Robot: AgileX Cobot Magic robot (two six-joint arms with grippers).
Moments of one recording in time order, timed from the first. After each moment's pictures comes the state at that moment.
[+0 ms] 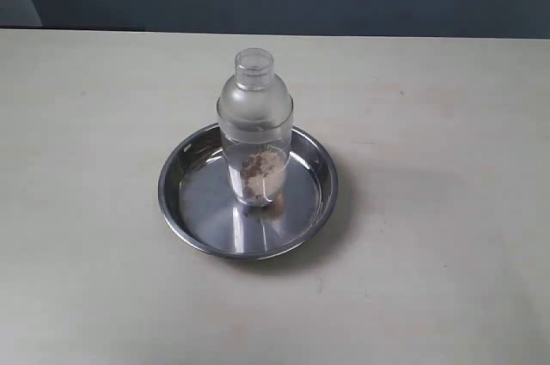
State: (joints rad) left arm -0.33 0.25 -0.26 0.31 0.34 -0.39; right arm -0.13 0.00 0.00 0.07 0.32 -0.04
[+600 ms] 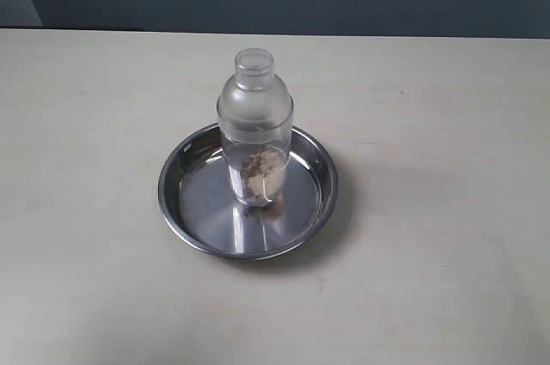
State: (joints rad) left arm -0.06 0.01 -0.01 -0.10 0.23 0.02; right arm -0.13 0.00 0.00 0.07 0.32 -0.04
